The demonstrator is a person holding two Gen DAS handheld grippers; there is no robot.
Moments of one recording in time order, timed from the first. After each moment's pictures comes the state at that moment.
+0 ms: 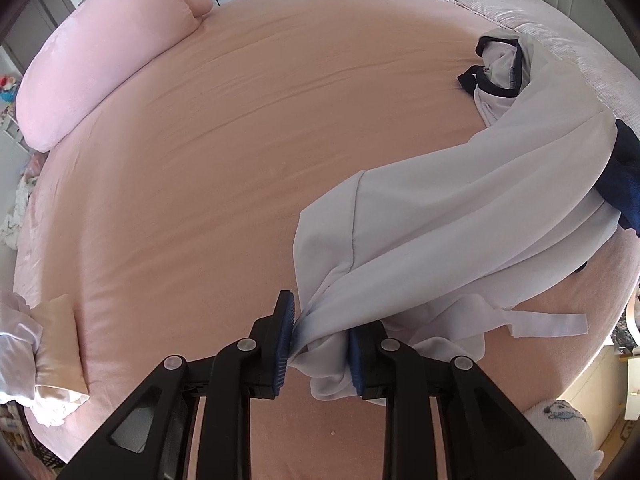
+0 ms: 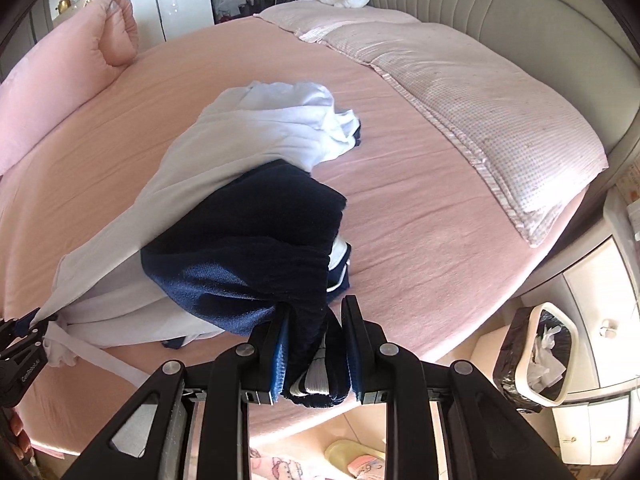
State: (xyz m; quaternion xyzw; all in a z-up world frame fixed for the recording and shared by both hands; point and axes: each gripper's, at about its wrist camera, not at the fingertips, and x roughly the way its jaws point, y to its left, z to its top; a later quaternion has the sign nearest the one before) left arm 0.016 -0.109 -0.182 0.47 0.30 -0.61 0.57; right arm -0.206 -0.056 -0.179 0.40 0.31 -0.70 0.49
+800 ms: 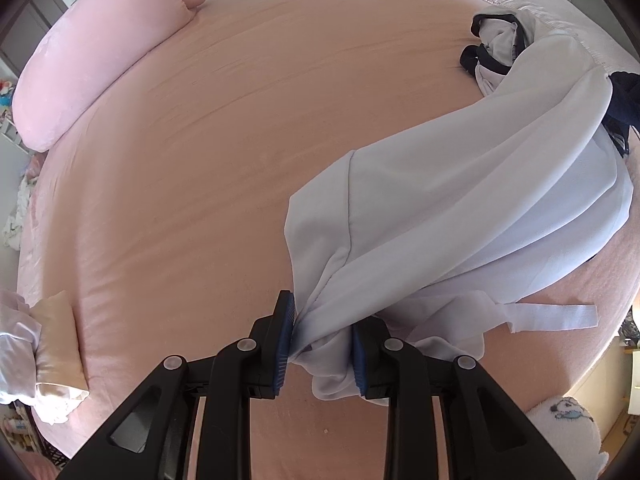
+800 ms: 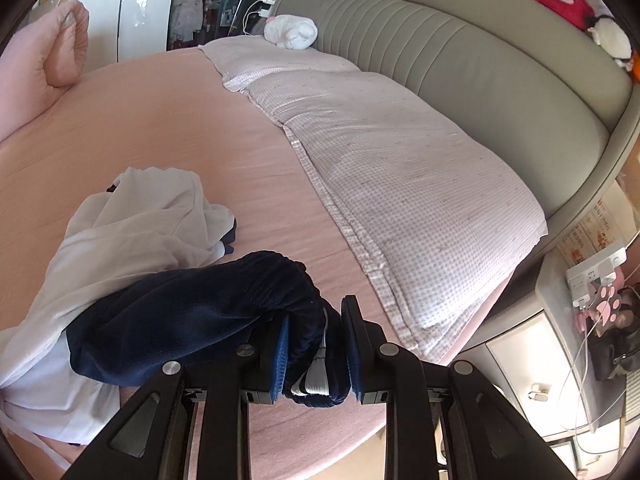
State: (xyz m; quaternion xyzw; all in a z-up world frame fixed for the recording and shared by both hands) left arm 0.023 -0.137 -0.171 0.50 0.30 -0.59 0.56; right arm -0.316 -0.139 -0.149 0.30 0.34 -0.79 0.42
